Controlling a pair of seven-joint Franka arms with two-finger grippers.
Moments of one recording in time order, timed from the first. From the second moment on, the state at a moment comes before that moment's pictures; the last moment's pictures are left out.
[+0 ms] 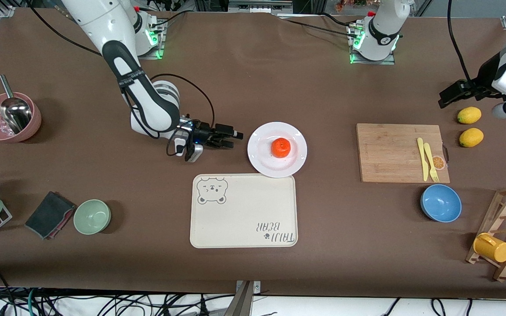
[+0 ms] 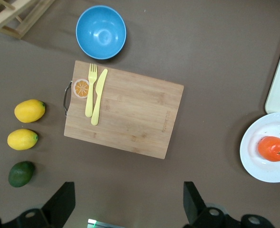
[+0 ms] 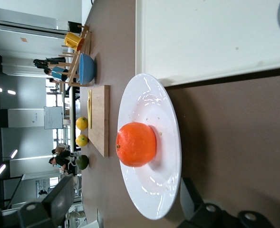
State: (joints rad) left arm 0.02 -0.05 -0.04 -1.67 0.01 1.54 -0.26; right arm 0.31 0.59 0.26 -2.00 1.79 2.36 -1.07
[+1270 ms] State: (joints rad) left arm 0.03 -0.04 -0.04 -1.61 0.00 1.52 -0.26; right arm 0.39 0.80 0.26 -1.84 1.94 2.38 -1.16
